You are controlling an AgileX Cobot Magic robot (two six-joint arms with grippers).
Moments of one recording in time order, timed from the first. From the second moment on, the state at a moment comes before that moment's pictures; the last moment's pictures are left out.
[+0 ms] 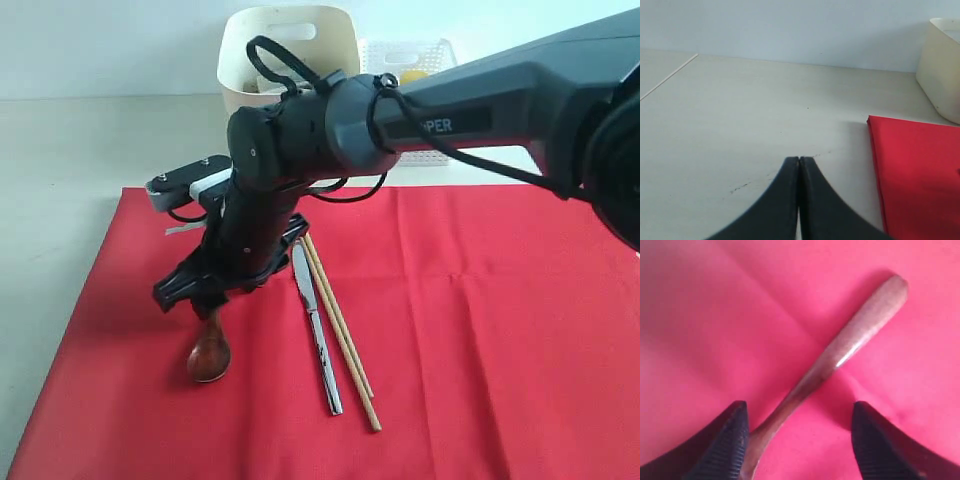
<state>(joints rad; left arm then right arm) 0.10 0.01 0.00 0.02 0.32 -0.05 0.82 2.23 -1.56 0.26 0.69 -0.07</state>
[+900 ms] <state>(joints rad) 0.10 0.01 0.00 0.02 0.32 -0.05 0.82 2.17 -1.56 0.19 0.73 -0.07</state>
